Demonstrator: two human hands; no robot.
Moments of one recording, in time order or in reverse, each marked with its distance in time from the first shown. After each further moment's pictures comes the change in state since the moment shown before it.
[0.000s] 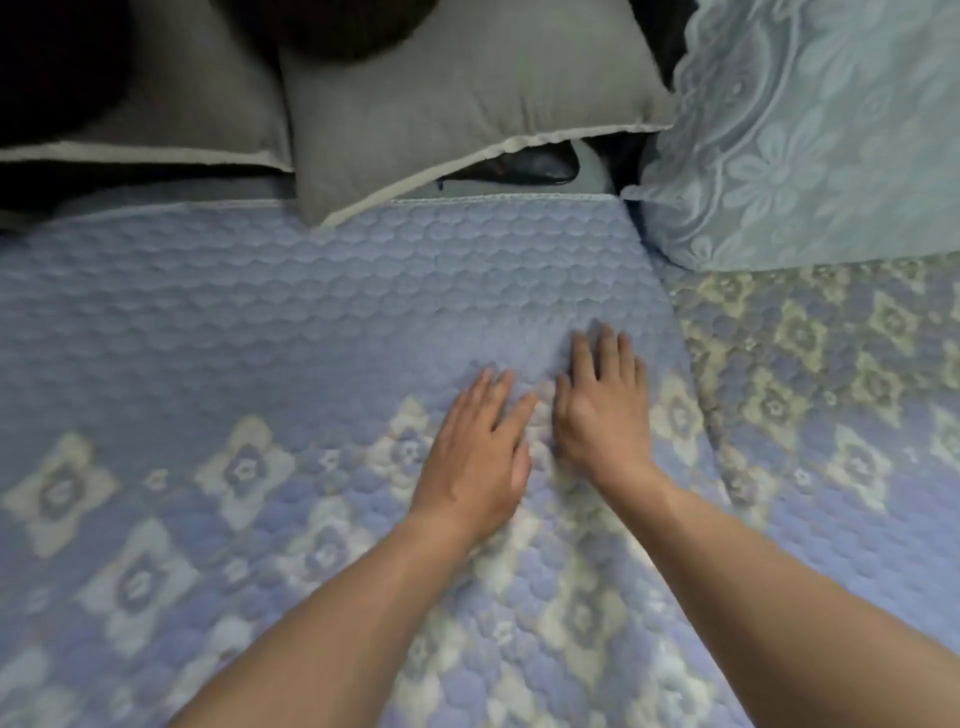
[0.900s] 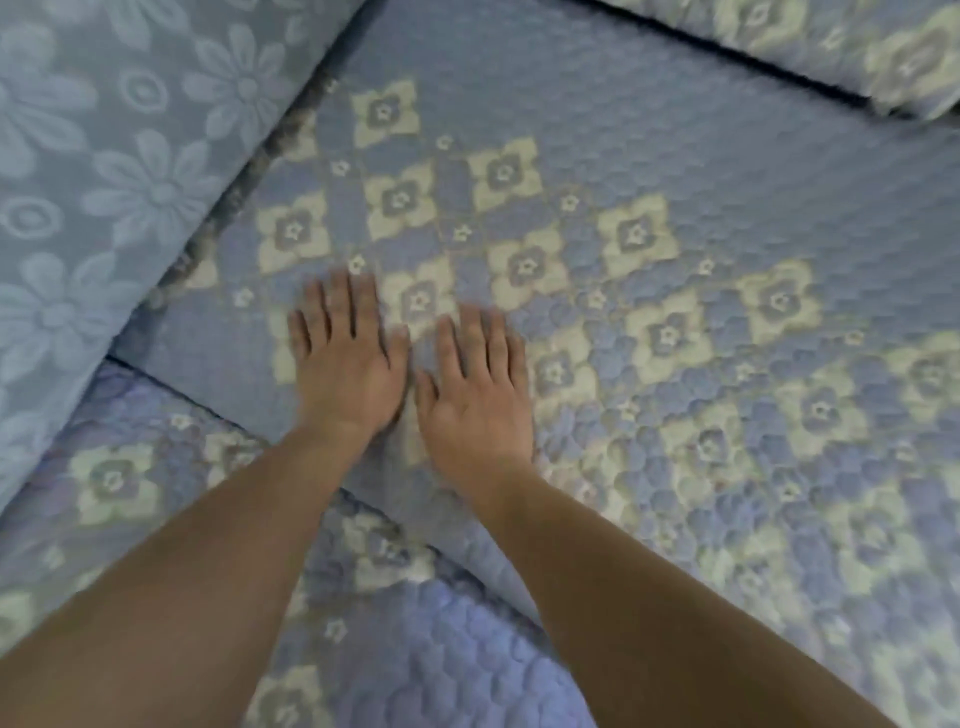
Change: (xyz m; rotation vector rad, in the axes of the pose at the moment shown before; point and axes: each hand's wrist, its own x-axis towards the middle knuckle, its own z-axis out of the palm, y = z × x) left_hand -0.634 -0.586 -0.189 0.205 0.359 -1.082; right_hand -0.414 -0.785 0.162 0.112 -0.192 -0.819
